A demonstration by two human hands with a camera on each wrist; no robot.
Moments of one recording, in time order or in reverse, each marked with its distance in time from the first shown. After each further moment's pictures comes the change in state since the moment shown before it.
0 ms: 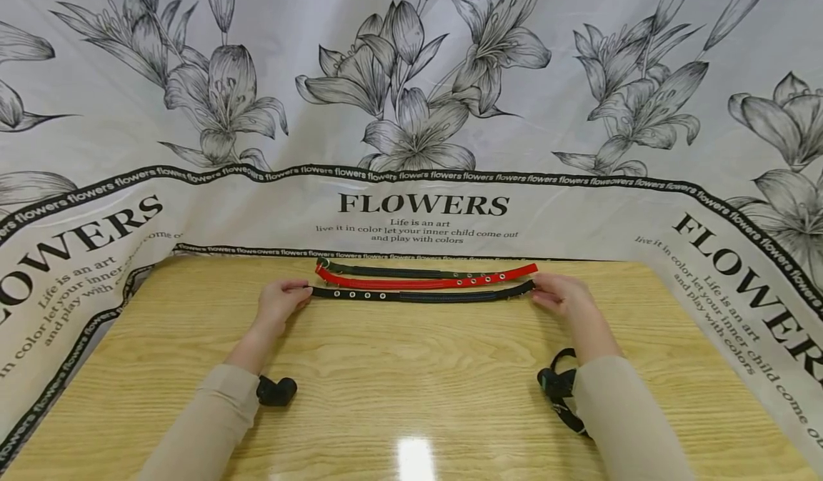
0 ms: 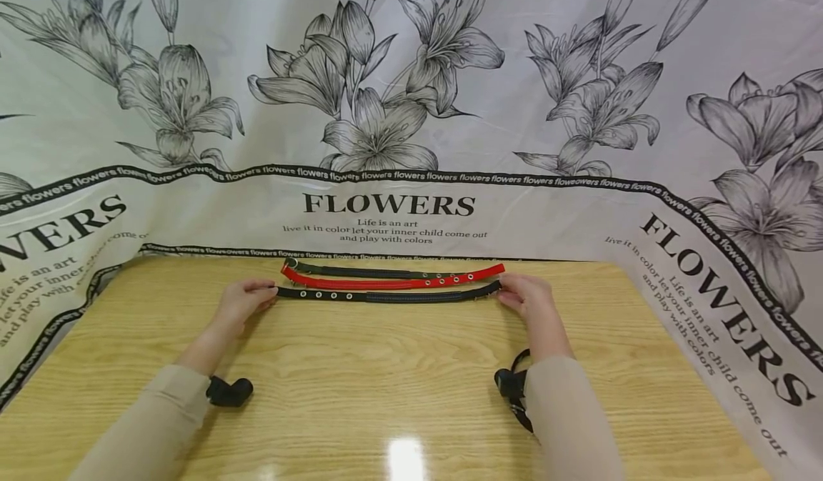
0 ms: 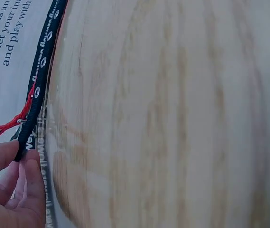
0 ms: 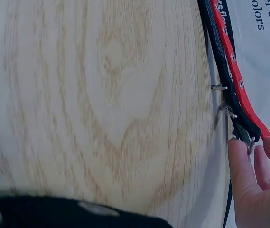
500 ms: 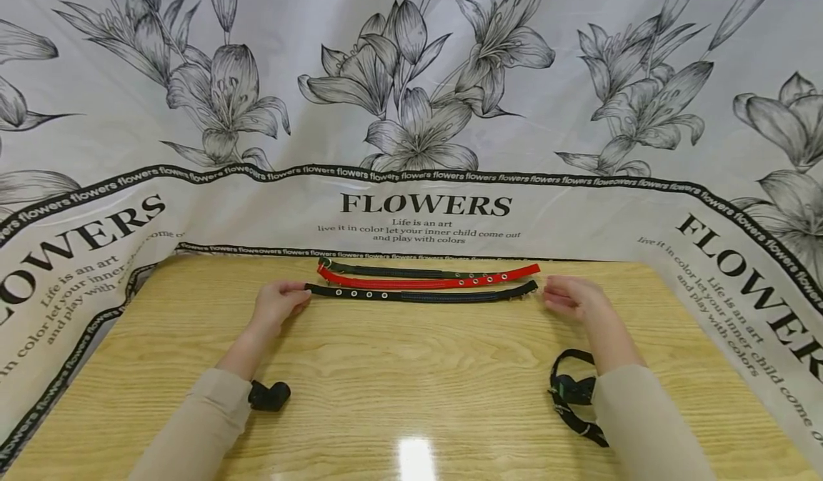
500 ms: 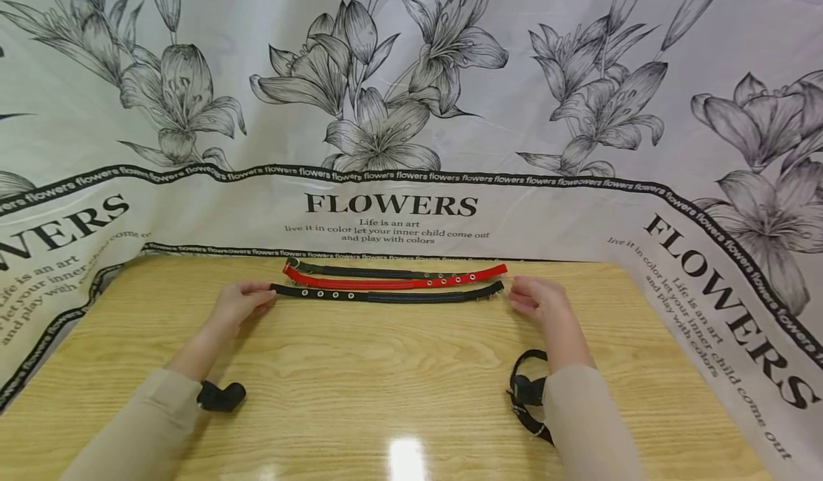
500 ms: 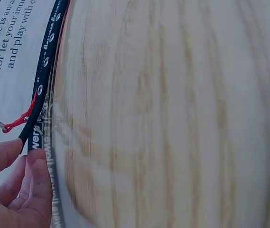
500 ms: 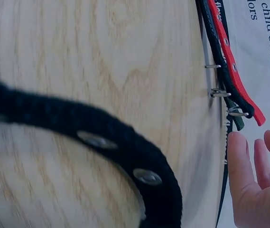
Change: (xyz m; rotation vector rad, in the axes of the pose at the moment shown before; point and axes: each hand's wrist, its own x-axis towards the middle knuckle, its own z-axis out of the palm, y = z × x) left_hand -0.005 0.000 -0.010 0.092 -0.049 -0.006; right_hand -0.007 -0.006 -0.016 -0.064 -0.062 0.019
